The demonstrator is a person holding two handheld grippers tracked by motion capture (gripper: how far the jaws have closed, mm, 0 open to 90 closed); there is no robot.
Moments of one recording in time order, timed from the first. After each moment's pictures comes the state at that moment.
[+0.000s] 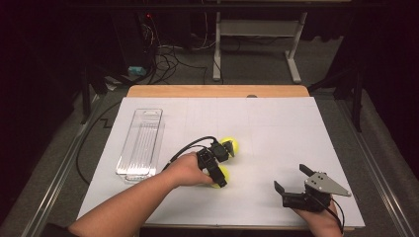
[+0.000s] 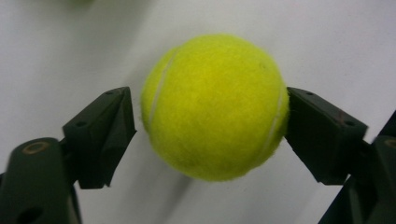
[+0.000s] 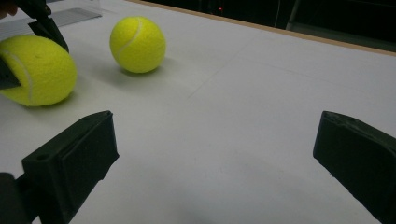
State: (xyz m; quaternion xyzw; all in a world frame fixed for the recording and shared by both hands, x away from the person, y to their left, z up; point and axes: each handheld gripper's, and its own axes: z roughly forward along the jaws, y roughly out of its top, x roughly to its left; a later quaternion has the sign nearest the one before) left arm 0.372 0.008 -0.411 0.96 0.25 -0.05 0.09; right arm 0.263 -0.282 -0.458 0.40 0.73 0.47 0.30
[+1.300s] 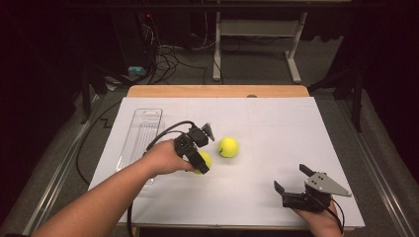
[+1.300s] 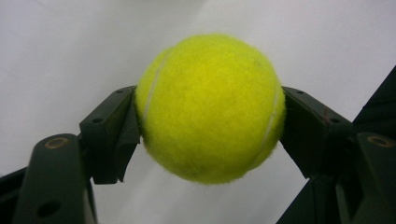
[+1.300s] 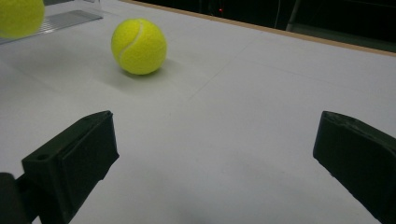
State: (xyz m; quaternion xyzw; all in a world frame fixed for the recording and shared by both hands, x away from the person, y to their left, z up) left arm 0.381 0.068 -0.355 0.95 0.30 -0.03 0.10; right arm 0.262 -0.281 -0.457 0.40 0.73 0.47 0.30
